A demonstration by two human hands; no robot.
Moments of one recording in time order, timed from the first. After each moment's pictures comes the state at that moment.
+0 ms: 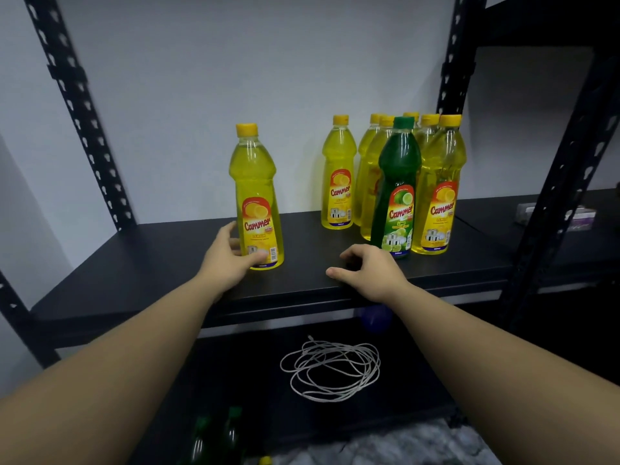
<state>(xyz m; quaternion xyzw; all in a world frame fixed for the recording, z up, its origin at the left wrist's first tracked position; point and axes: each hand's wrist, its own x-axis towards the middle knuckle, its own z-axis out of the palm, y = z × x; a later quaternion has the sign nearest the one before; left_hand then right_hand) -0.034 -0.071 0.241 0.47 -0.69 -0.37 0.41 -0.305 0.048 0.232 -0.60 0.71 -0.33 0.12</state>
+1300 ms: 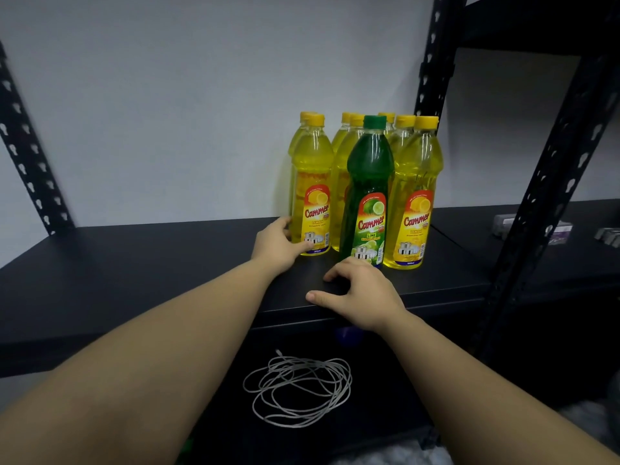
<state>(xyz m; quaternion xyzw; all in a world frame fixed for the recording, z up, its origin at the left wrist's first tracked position) -0.210 -0.110 0.235 0.45 -0.77 -0.29 0.36 -0.355 0.051 0.216 -0.65 0.70 -0.30 0.04</state>
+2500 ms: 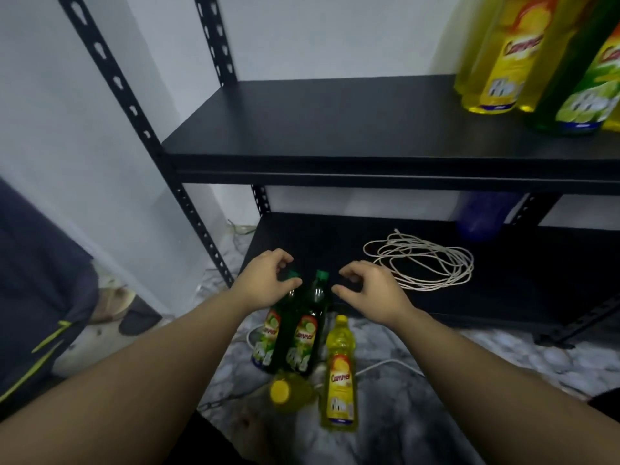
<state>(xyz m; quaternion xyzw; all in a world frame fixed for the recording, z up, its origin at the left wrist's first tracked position) 0.126 0.053 0.041 0.61 -0.75 -0.24 0.11 -0.128 0.096 0.017 -0.72 0.59 -0.26 0.27</state>
